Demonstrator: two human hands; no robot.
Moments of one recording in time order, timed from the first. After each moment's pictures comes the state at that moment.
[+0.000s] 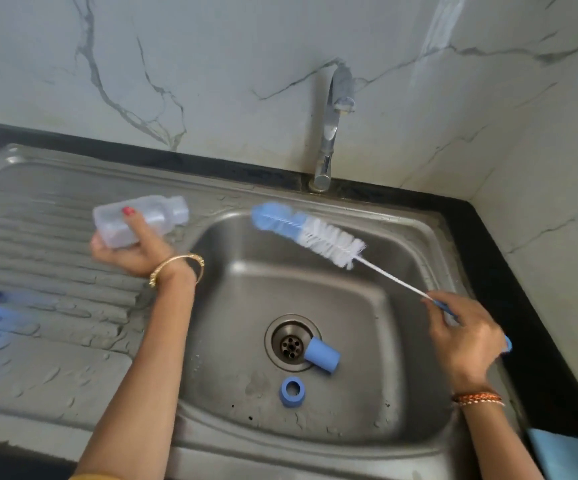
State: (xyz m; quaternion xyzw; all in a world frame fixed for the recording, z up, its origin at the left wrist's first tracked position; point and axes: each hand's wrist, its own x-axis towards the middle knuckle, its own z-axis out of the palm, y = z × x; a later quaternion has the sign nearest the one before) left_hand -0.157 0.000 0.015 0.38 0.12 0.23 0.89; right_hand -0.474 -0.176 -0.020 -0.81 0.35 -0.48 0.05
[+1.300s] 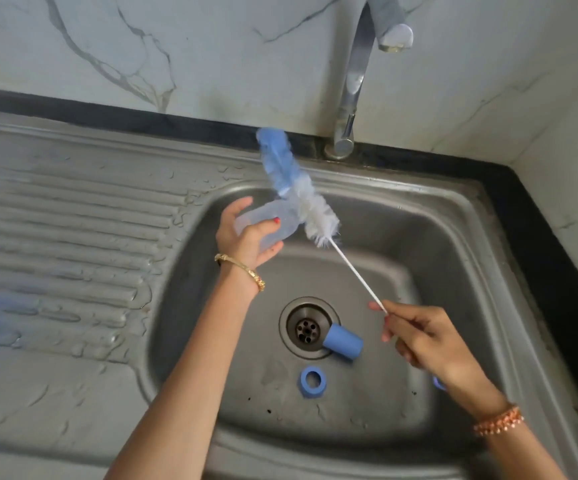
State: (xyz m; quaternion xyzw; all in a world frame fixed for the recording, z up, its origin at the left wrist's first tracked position) left_hand -0.203 -0.041 0.002 0.56 0.00 -0.29 0.77; right_hand -0.426 -0.122 -0.012 -0.71 0.40 -0.15 0.56
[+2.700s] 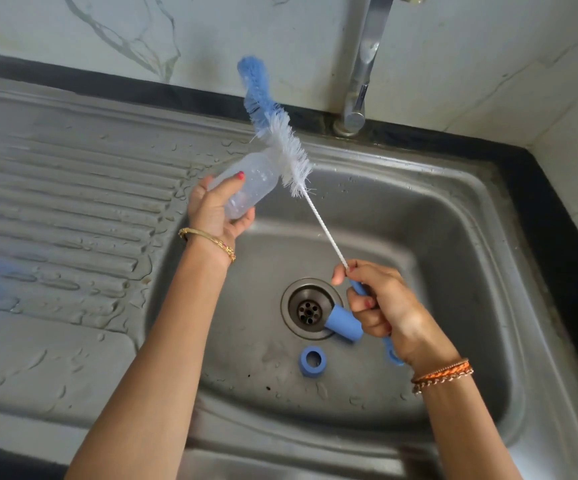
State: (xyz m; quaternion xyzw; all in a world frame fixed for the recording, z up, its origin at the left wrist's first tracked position) left_hand -0.174 -0.025 -0.002 0.47 0.08 -0.29 0.83; right_hand -0.376 -0.098 0.013 -0.60 0.40 -0.04 0.69
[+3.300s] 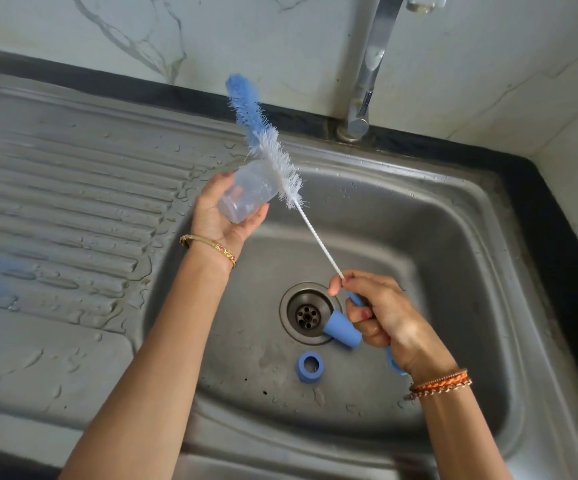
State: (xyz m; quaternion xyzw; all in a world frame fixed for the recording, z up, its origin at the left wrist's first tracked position) left_hand -0.178 -0.023 0.001 0.37 0.07 -0.34 0.86; right_hand -0.376 -0.097 0.014 -0.62 0.40 -0.01 0.67
